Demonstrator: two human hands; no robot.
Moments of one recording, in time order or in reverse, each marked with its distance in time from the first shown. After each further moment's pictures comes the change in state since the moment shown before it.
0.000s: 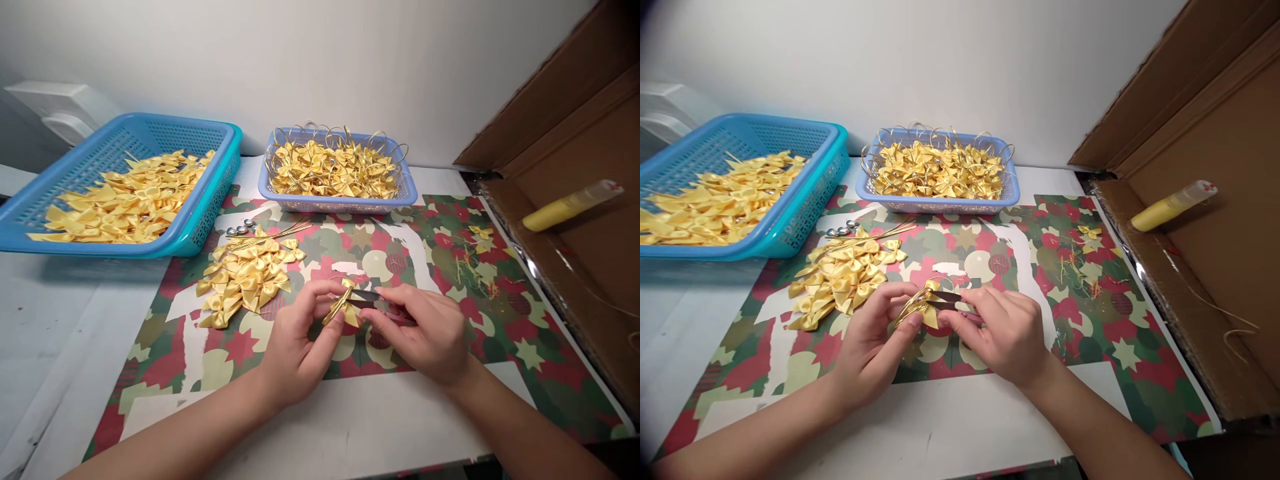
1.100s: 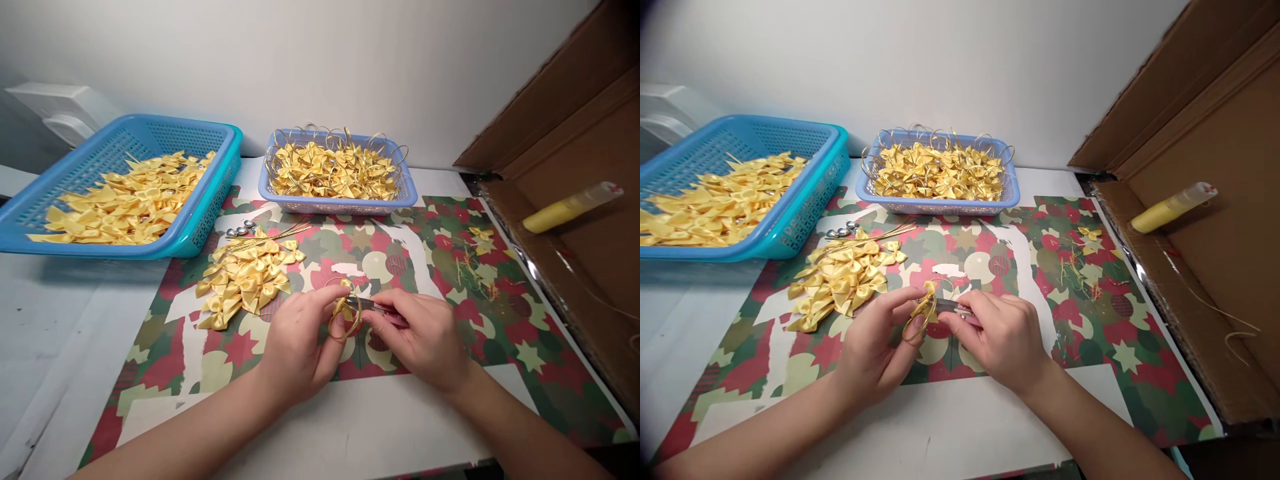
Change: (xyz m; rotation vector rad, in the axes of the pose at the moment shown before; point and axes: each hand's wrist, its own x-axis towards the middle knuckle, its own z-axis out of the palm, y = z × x) left_hand -0.002 -0.007 0.000 0.579 0.119 0.247; right_hand -0.002 -0.002 0.000 0.044 -0.131 0.106
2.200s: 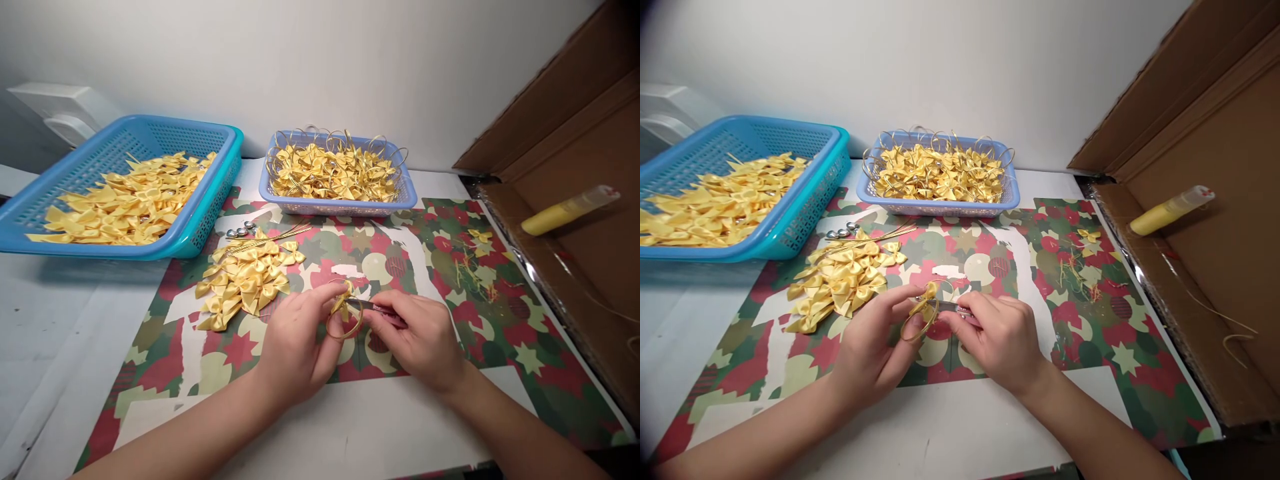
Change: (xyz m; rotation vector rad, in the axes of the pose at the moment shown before) left_hand 0.002 -0.001 -0.002 0.006 0.002 -0.019; right_hand 0.000 -0.001 0.002 0.042 -0.005 0.016
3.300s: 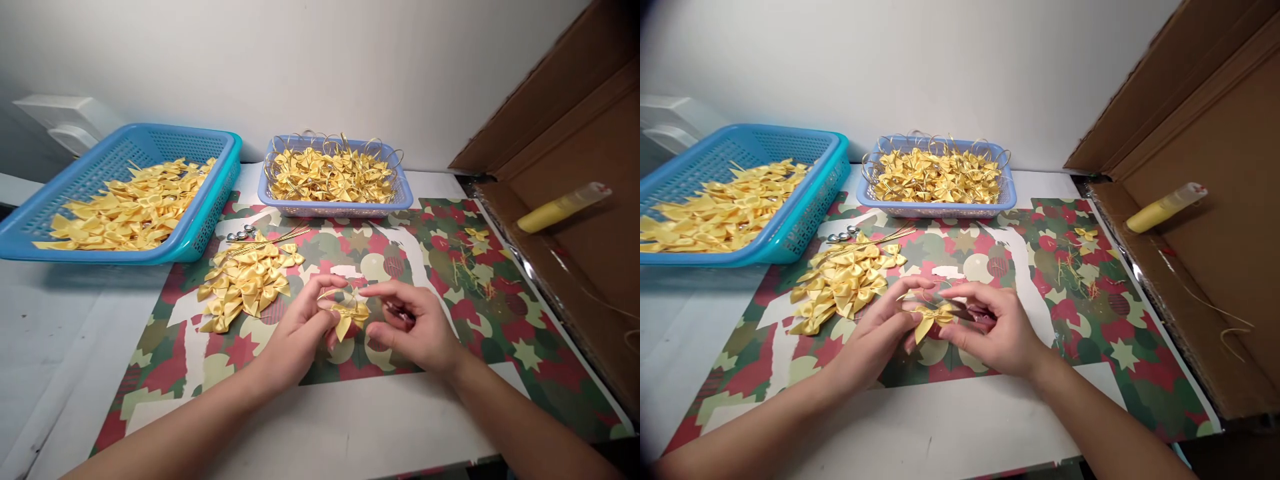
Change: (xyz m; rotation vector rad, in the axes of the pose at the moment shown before) left_hand 0.013 0.005 -0.005 -1.000 -0.334 -0.783; right_hand 0.004 0.005 -0.001 0.711 -0.242 0.376
